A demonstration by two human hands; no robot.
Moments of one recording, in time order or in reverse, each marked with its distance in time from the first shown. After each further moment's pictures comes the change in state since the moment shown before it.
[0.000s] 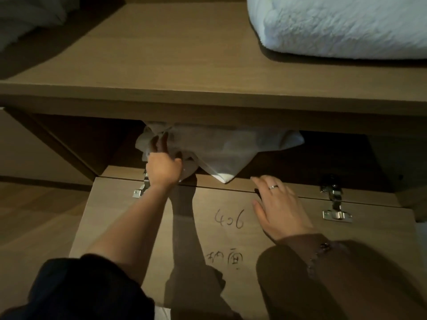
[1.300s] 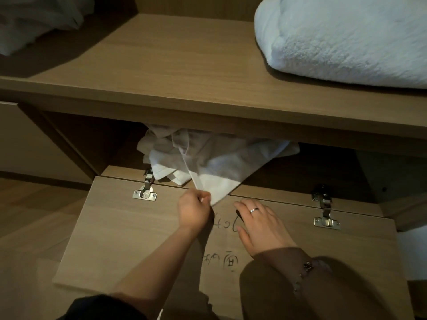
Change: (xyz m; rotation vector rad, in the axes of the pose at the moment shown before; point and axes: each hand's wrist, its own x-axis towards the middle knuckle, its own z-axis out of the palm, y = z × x) left_hand -0.088 -0.008 0.046 -0.239 -0.174 0.025; right_hand -0.017 -0.022 0.014 -0.108 0.024 -0.158
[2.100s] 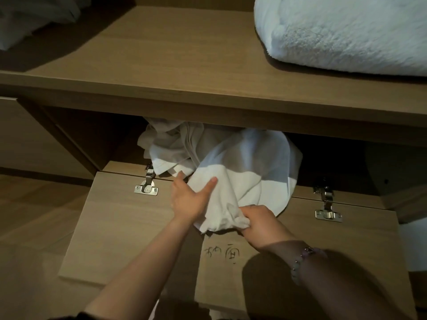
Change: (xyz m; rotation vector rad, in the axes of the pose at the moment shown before) left_hand -0.002 0.010 -0.022 -0.083 0.022 -0.183; right_hand 0.008 0.000 0.004 0.419 -0.333 0.181
